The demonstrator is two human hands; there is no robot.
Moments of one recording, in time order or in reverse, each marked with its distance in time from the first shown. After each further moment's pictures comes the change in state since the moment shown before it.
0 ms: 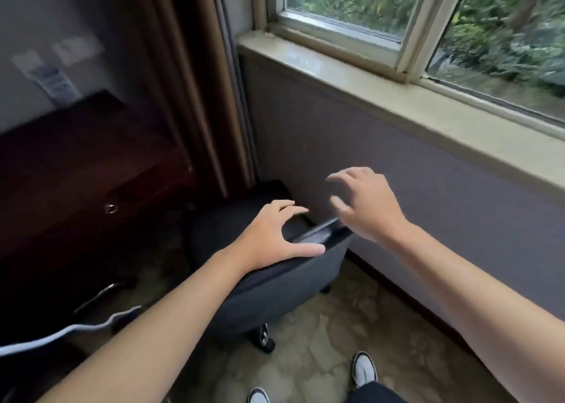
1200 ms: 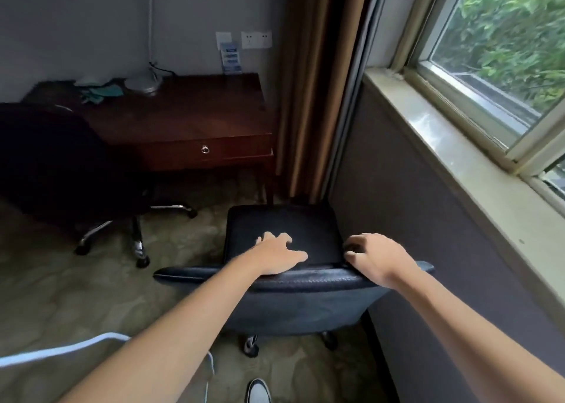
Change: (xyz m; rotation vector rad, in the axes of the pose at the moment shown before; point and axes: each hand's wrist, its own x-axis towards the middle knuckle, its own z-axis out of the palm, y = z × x) left_hand -0.011 0.110 0.075 -0.083 0.118 -0.947; right_hand 0.033 0.111 0.000 -0.080 -0.626 -0.389
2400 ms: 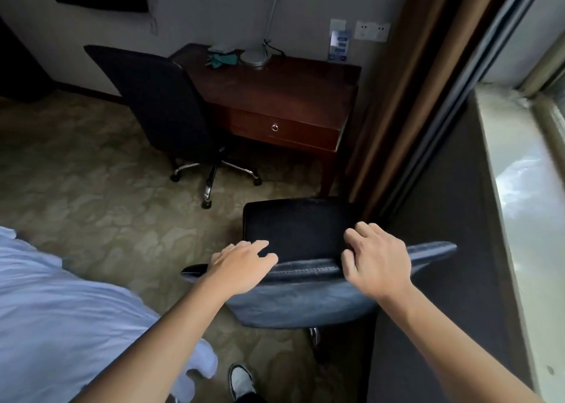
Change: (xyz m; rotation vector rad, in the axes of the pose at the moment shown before) left_hand -0.048 0.071 0.064 -0.160 0.332 -0.490; right_hand 0.041 0.064 -0.052 -0.112 0.430 -0.734
